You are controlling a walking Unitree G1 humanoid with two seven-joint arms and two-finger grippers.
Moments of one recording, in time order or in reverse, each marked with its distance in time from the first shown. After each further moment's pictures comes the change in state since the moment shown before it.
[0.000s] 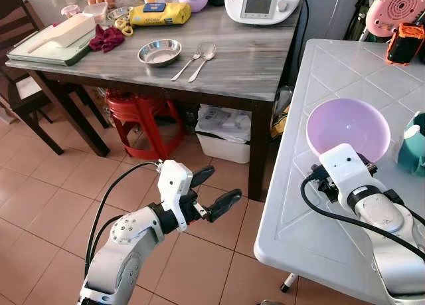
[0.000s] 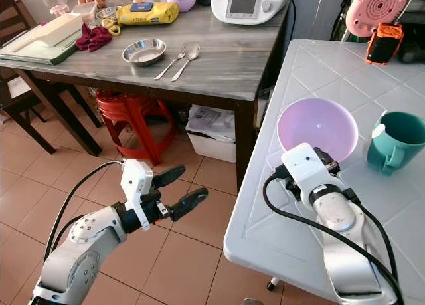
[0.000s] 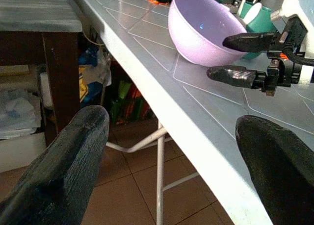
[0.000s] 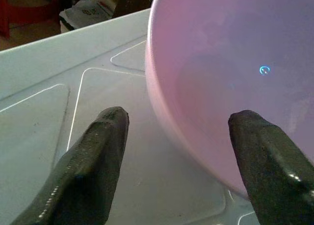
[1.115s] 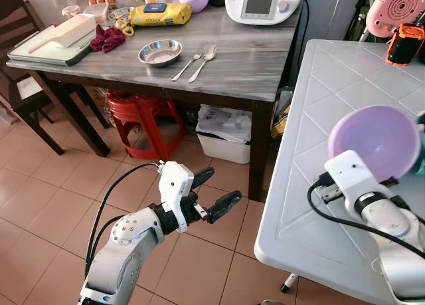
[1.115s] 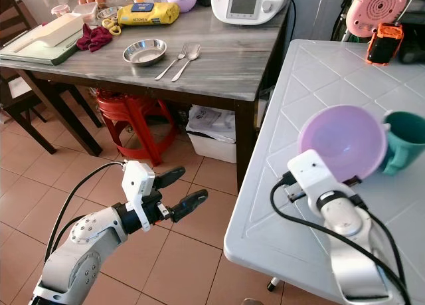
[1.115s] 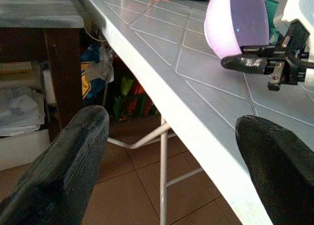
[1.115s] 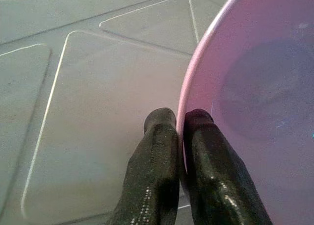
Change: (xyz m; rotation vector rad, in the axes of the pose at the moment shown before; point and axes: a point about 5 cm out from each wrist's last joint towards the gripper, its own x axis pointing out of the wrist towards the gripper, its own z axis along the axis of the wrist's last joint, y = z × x) left arm 0.000 0.001 -0.003 0.013 0.021 0.007; right arm -0.001 -0.006 -0.015 -0.022 0.044 0.000
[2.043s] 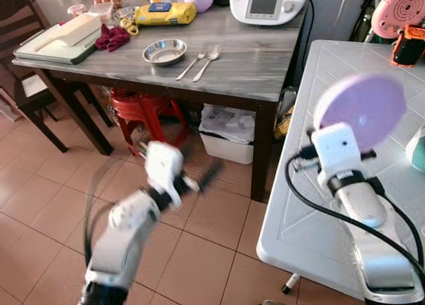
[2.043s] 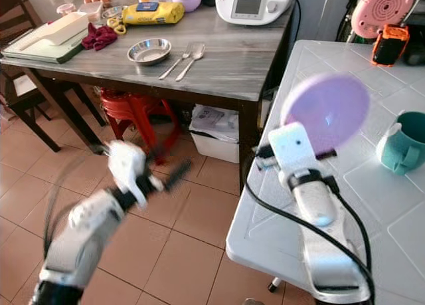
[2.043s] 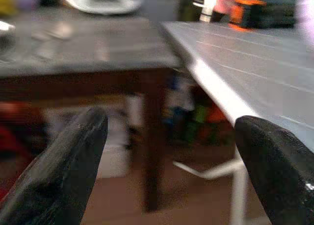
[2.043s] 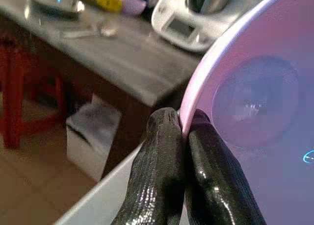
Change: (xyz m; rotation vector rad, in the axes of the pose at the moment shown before) left arm 0.004 0.040 0.024 0.130 -0.112 0.361; right arm -0.006 0.017 0.071 0.211 -0.412 -0.111
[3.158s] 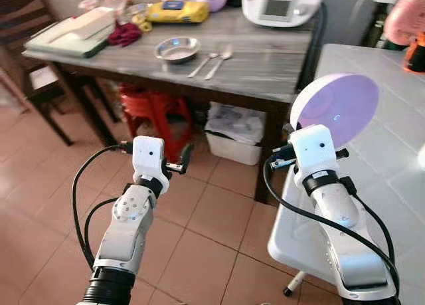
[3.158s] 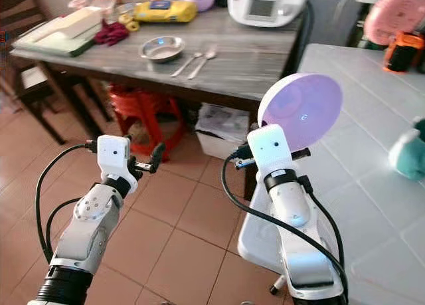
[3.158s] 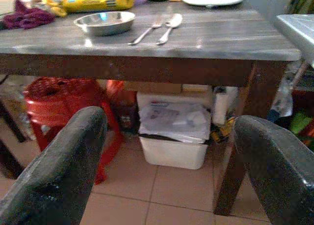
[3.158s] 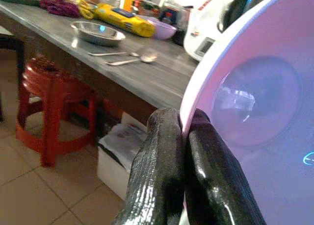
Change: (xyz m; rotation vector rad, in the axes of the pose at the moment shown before) left arm 0.007 0.023 -0.013 0.060 0.037 0.319; right arm 0.006 0.030 0.002 0.073 -0.050 0.048
